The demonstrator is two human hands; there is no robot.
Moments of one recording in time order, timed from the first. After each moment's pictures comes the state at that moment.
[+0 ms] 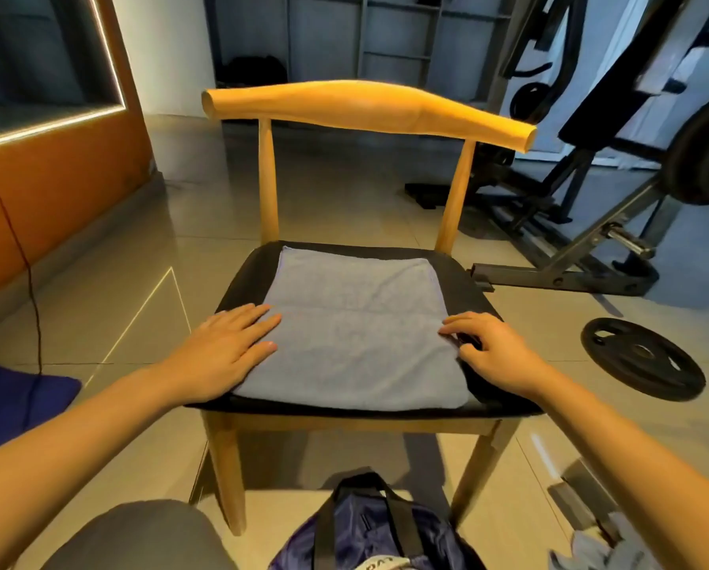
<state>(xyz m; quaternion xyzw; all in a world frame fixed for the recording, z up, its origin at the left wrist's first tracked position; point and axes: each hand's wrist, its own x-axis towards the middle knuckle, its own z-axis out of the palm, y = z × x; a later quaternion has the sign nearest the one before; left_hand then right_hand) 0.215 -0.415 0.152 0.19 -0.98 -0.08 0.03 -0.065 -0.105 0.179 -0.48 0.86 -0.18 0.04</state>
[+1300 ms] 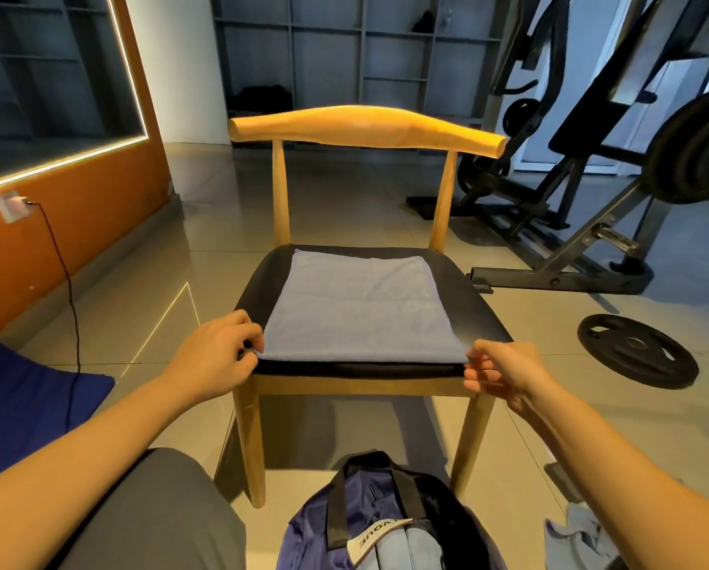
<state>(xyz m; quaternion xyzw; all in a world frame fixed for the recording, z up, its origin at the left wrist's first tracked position) 0.275 -0.357 0.163 0.23 -0.95 -0.09 0.19 0.016 -0.051 0.181 0.00 0.76 -0.61 0.24</state>
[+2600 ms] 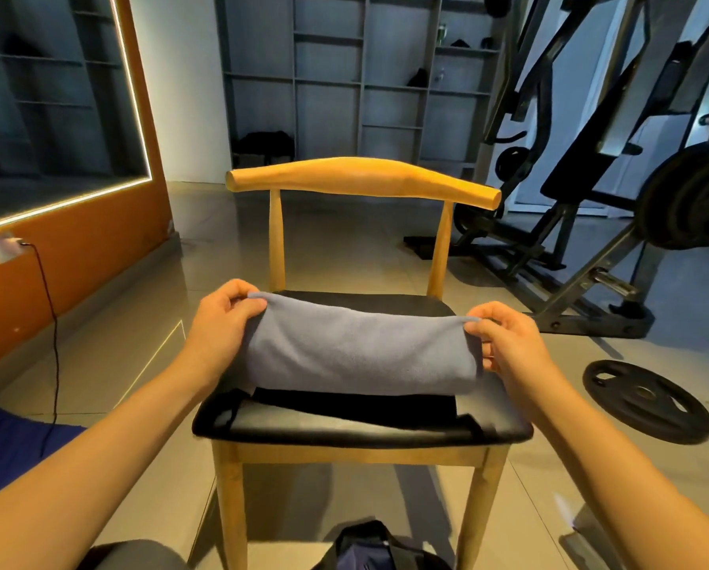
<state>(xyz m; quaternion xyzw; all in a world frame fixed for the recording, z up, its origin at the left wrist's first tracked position) 0.210 -0.357 0.251 0.27 -0.73 -0.49 0.40 -0.004 -0.084 0.260 -0.27 0.70 -0.65 0.13</state>
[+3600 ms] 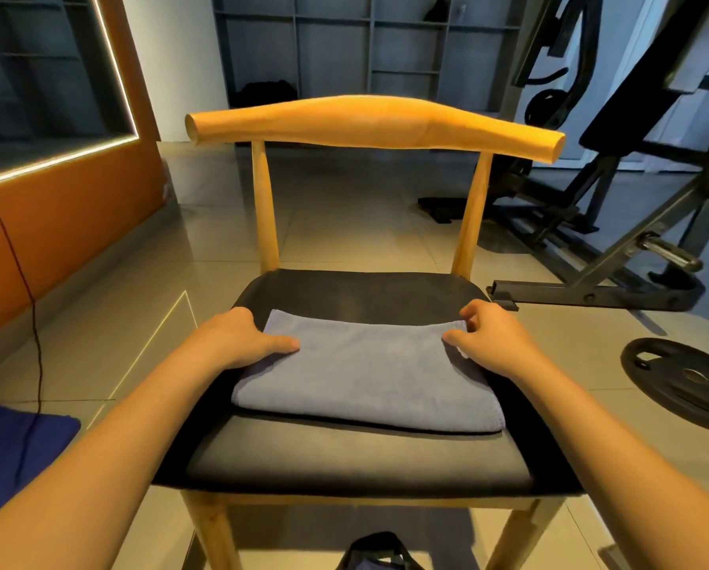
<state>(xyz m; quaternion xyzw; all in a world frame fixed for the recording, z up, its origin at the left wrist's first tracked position) 0.118 -0.439 0.200 0.47 -0.86 -0.20 -0.01 -0.124 -0.188 0.186 -0.31 0.92 -0.24 0.04</state>
